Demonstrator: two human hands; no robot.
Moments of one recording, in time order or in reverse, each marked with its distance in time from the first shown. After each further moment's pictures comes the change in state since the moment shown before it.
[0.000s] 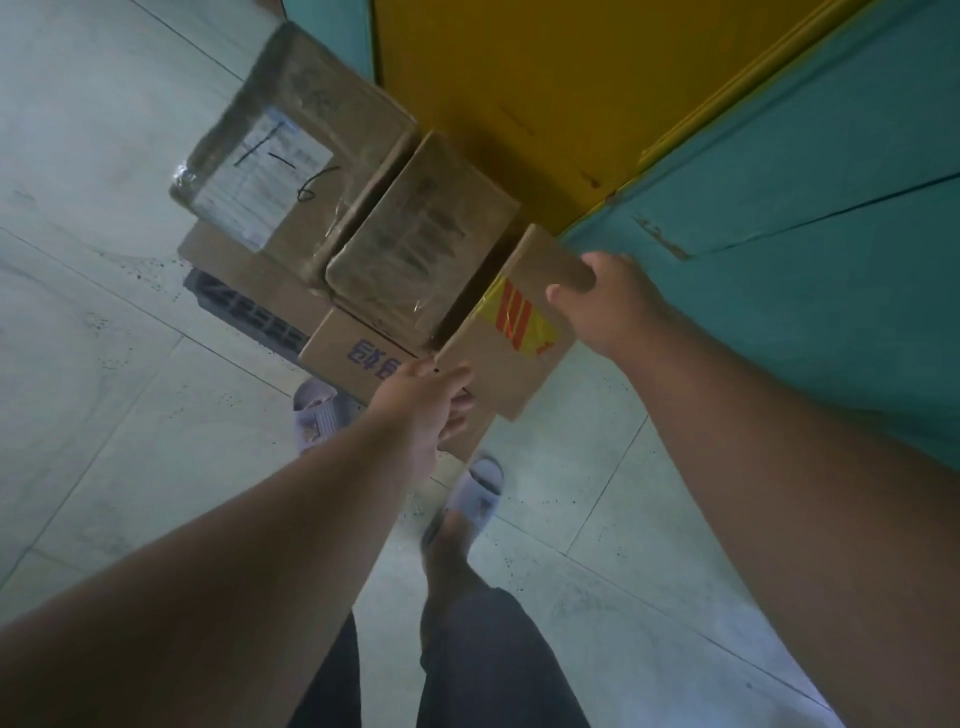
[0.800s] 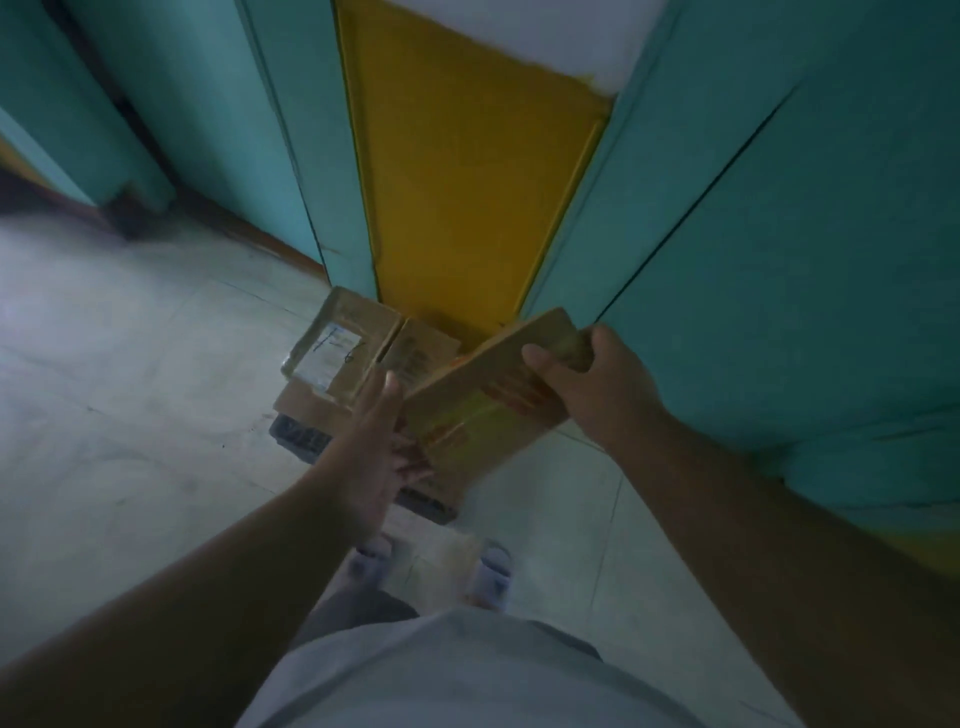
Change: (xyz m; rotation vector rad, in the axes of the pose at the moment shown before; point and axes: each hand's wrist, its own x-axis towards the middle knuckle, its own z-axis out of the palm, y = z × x) left_hand -0.307 0.004 -0.046 0.042 -0.317 0.498; right_hand -0.296 -0.023 -0.162 0.451 0.324 -0.062
